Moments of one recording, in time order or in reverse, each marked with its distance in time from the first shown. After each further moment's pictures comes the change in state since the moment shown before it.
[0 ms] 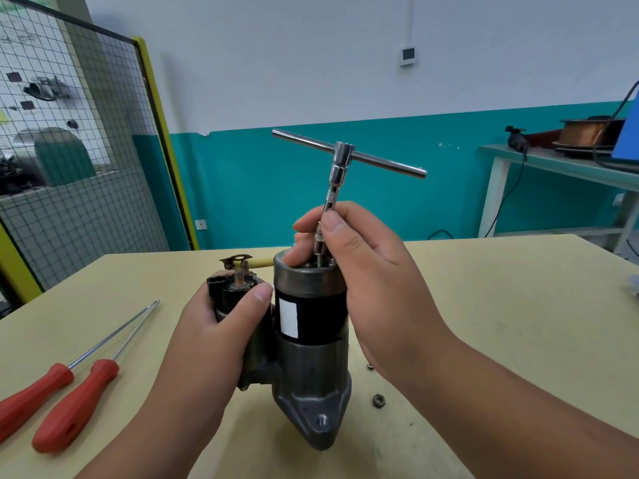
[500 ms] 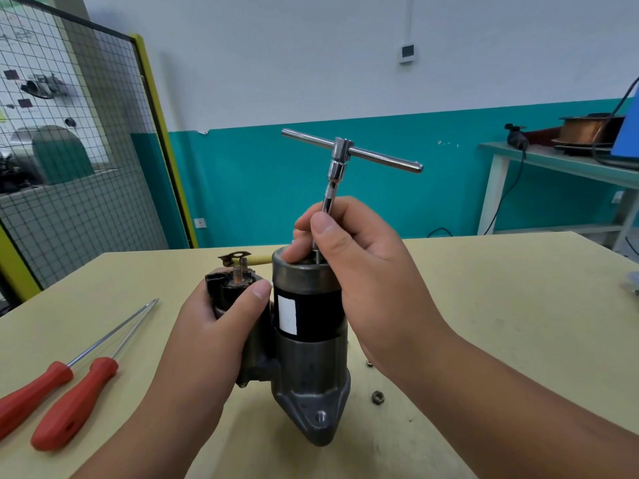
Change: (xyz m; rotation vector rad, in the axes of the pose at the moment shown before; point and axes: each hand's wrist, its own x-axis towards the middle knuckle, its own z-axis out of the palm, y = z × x) left_hand -0.002 0.004 0.001 0.029 0.016 -0.014; right_hand 0.001 0.001 0.000 -0.019 -0.006 0.001
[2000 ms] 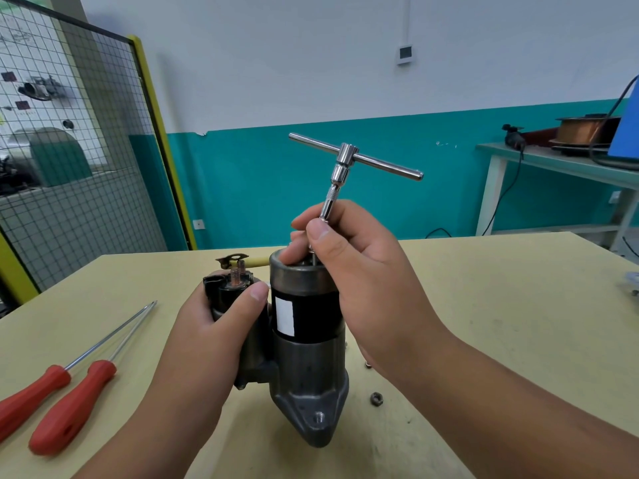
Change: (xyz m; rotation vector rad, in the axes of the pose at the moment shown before) left_hand 0.002 0.000 0.000 0.024 0.009 -0.006; right_hand 0.001 0.001 -0.001 0.014 -0.013 0.010
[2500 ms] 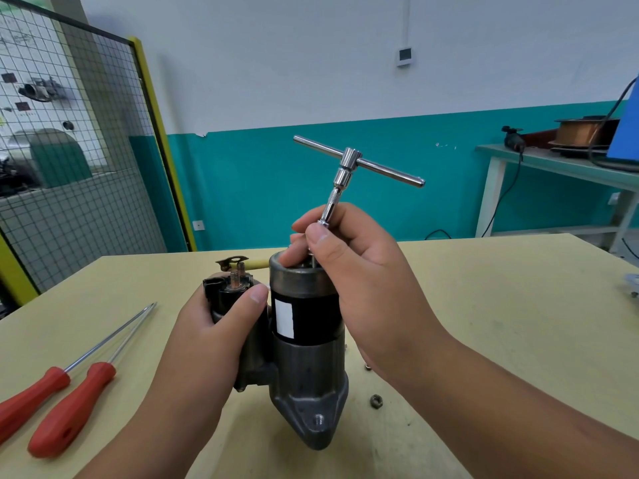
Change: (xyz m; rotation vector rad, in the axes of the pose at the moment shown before) left_hand 0.002 -0.006 0.000 -0.053 -0.013 0.003; right_hand 0.000 0.000 0.000 0.012 -0.003 -0.001
